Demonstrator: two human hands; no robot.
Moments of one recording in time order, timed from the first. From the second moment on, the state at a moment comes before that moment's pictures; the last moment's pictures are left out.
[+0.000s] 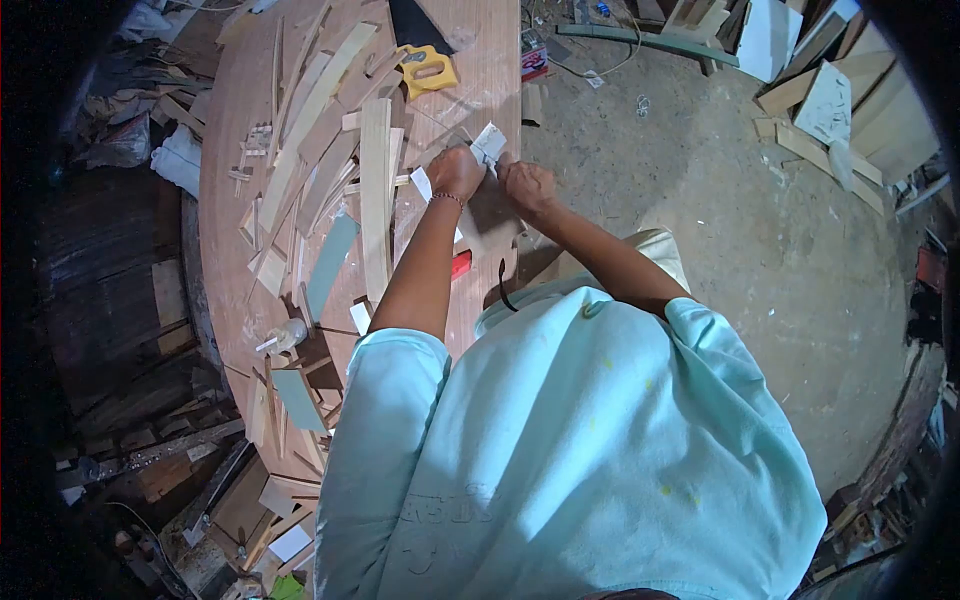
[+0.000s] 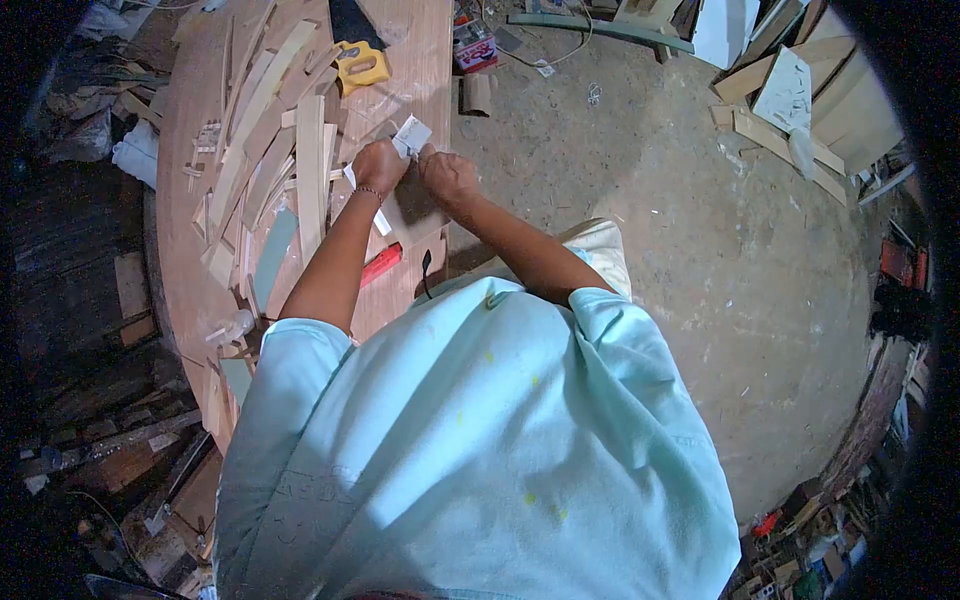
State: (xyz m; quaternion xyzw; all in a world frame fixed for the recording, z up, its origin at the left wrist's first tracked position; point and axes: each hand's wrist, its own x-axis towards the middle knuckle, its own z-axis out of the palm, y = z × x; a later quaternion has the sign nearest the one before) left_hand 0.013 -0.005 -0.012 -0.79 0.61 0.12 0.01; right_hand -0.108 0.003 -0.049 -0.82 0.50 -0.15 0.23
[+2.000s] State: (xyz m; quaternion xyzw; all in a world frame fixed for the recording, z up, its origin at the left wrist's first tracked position) left_hand 0.025 -0.002 -0.012 -0.74 0.65 0.18 0.01; right_hand -0.146 0.041 -0.008 -0.88 0.44 -0.08 0.12
